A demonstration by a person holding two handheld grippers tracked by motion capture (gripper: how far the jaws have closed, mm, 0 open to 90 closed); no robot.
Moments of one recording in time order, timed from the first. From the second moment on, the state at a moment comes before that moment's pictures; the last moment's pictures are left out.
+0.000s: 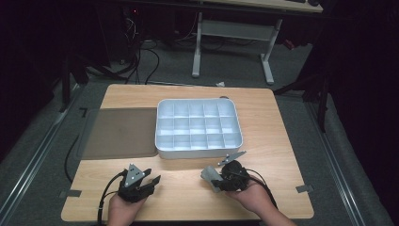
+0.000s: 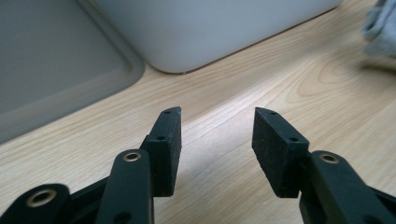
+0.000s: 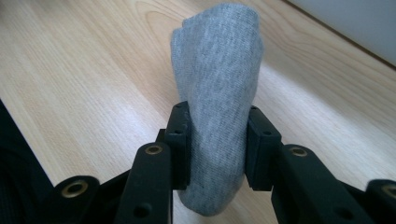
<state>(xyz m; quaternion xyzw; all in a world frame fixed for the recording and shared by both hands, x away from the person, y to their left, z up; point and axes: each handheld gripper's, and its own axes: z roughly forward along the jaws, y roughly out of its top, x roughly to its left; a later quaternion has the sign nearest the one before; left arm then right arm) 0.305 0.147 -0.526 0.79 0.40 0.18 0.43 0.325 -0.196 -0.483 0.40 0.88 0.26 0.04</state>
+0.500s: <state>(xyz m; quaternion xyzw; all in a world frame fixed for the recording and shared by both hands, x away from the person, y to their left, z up) 0.308 0.145 -0.525 0.79 0.39 0.19 0.43 0.329 -0.234 -0.472 0.43 0.87 0.24 0.06</state>
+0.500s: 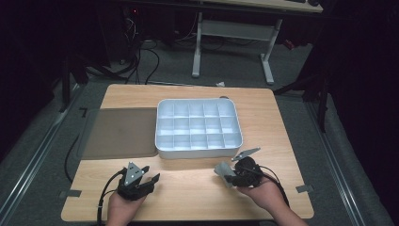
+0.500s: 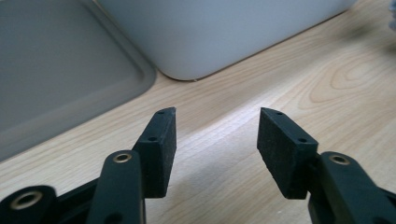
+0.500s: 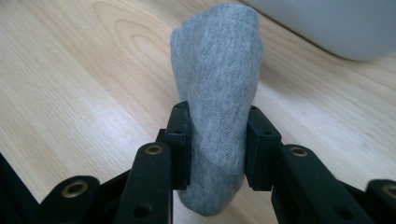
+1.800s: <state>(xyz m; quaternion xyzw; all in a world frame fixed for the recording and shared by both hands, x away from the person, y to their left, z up) 0.300 0.139 -0.527 0.80 0.37 0.19 0.43 0.402 -0.259 -0.391 0.48 0.85 0.20 0.09</state>
